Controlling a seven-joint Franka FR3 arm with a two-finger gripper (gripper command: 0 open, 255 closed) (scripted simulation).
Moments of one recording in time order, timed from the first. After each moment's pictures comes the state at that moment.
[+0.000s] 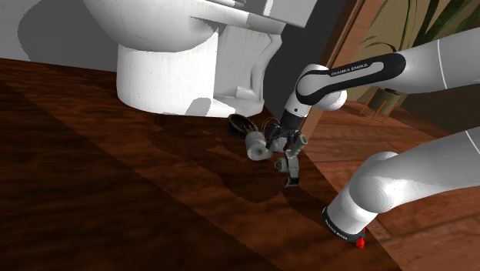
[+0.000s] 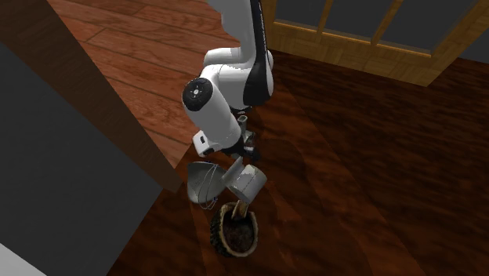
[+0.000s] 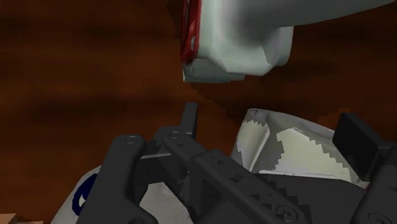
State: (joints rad) arm -0.12 -0.54 -0.15 -2.81 0.21 2.17 0.14
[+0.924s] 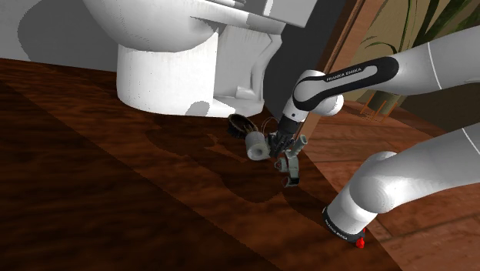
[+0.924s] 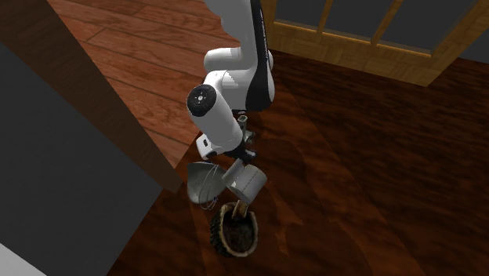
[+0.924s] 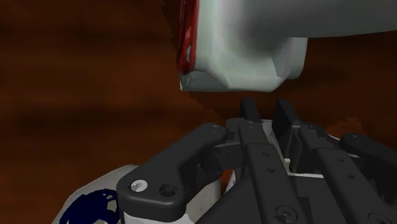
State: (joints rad) arm -0.11 -0.50 -0.14 -2.84 0.22 2.24 0.13
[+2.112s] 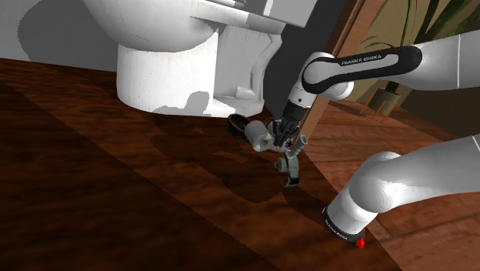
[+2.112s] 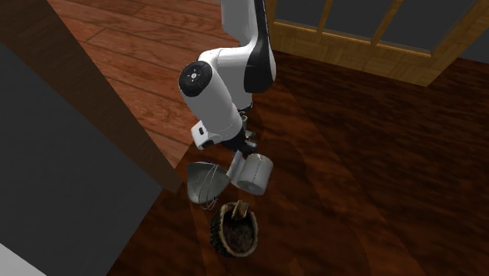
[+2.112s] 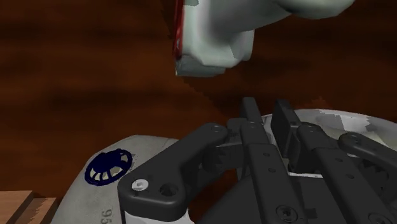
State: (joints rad) arm -0.12 -0.61 -0.13 -2.76 0.19 2.05 0.18
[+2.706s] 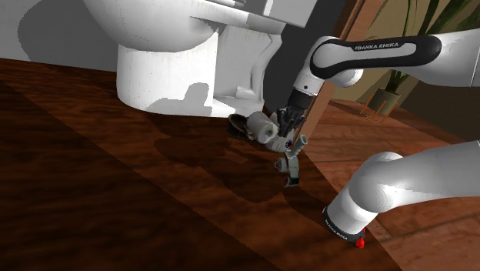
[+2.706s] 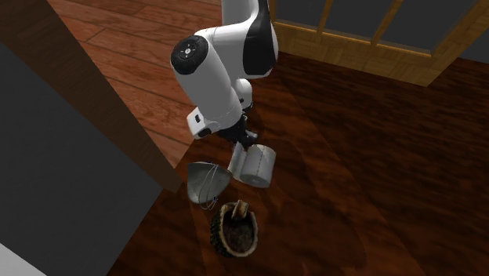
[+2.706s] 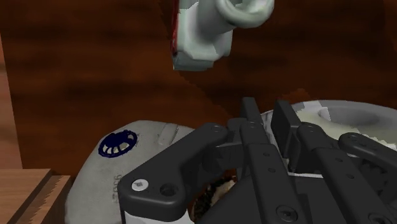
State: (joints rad) arm -0.13 -0.67 -0.12 -2.67 0.18 1.91 0.22
